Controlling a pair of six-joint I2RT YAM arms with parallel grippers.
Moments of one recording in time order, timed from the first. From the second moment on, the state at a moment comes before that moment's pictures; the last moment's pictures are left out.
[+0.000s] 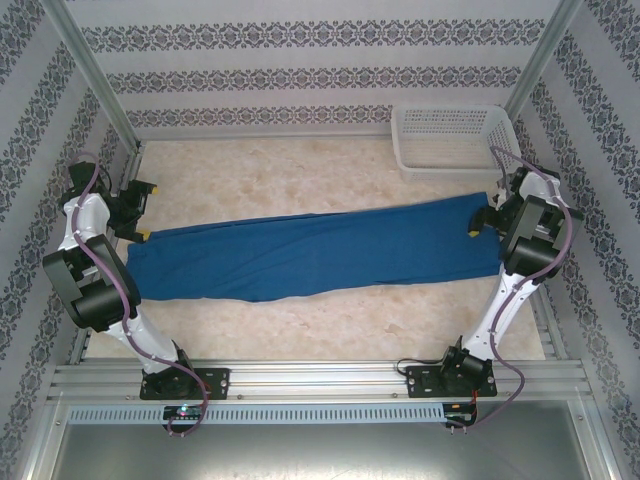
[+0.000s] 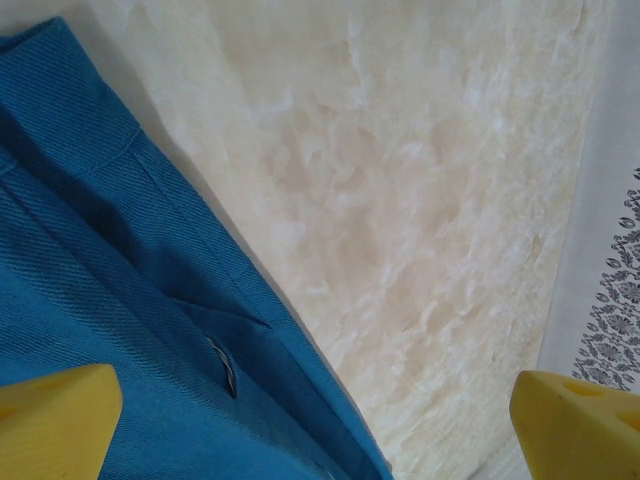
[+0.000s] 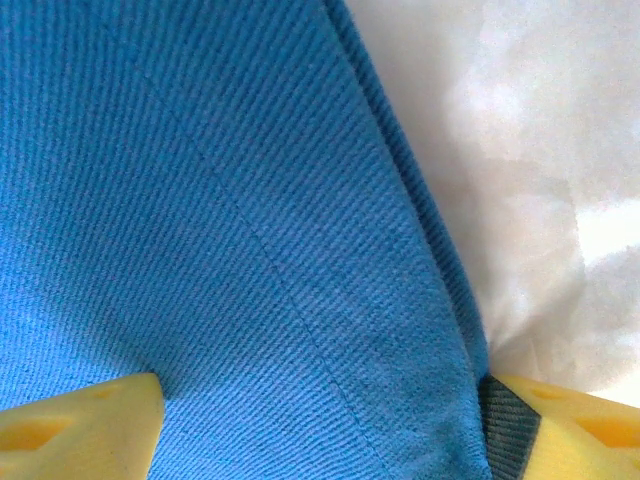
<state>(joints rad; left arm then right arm) 0.54 1.74 1.36 -0.75 0.47 -0.87 -0.47 2.20 1.71 -1.12 -0.12 -0.08</state>
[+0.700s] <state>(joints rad) 0.54 1.74 1.36 -0.75 0.47 -0.87 -0.44 2.23 1.90 -1.09 0.08 -0.11</state>
